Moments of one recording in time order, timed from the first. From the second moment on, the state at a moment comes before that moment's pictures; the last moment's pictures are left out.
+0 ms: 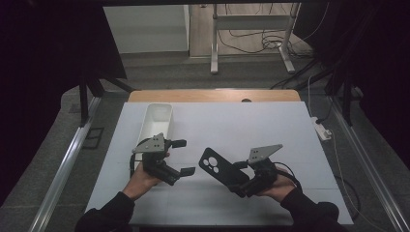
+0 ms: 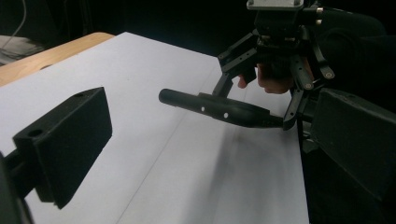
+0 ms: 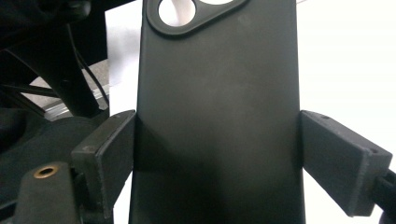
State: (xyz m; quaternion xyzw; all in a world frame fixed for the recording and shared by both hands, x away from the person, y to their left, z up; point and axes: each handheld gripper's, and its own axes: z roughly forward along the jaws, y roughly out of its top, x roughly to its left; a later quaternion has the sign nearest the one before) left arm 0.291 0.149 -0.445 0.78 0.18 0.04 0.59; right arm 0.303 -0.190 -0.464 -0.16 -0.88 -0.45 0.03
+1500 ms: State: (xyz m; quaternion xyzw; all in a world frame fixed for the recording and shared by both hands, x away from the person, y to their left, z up) left arm 0.298 0.111 -0.463 0.78 0.08 -0.05 0.62; right arm 0.293 -0.178 -0.456 -0.09 -0.86 -0.51 0.06
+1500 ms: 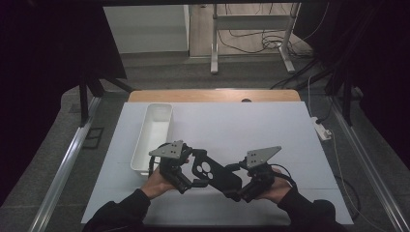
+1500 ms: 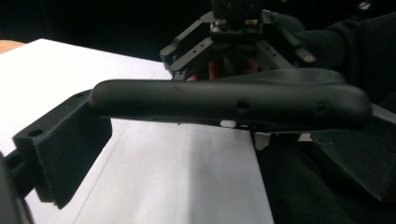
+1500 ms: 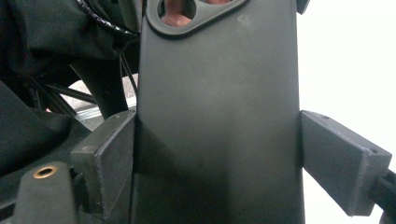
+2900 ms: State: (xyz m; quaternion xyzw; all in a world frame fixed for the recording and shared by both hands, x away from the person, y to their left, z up) left arm 0.298 0.109 -0.465 0.77 0.08 -0.10 0.62; right arm 0.292 -0.173 -0.460 -0.08 -0.85 -0.52 0.07
